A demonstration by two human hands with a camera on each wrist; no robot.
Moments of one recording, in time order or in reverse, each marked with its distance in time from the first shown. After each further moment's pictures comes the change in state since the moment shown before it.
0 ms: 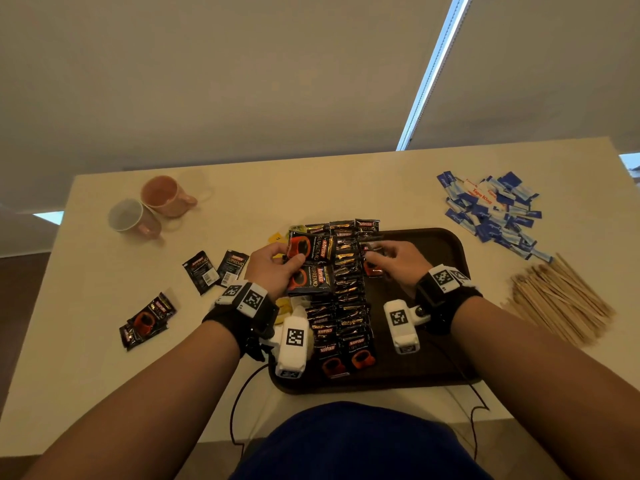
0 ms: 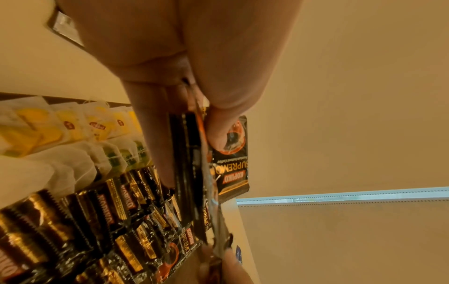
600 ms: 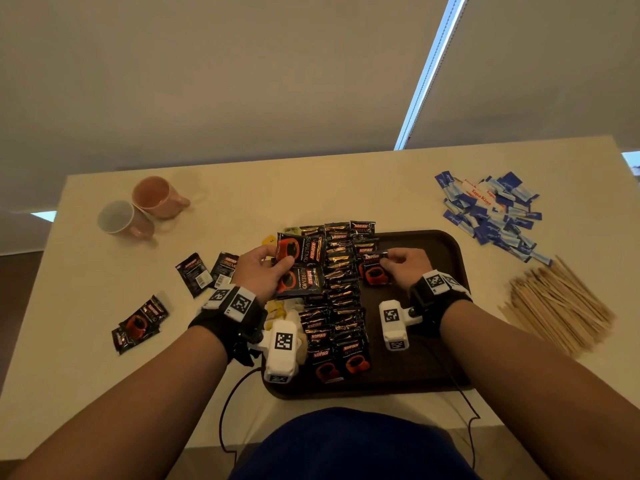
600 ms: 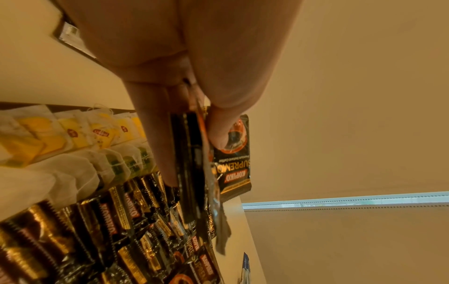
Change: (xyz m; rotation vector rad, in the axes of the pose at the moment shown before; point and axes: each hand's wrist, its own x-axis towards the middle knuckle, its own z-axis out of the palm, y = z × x) left_hand 0.005 -0.001 -0.001 -0.006 0.042 -0.020; right_hand 0.031 0.036 -0.013 -0.081 0.236 0.107
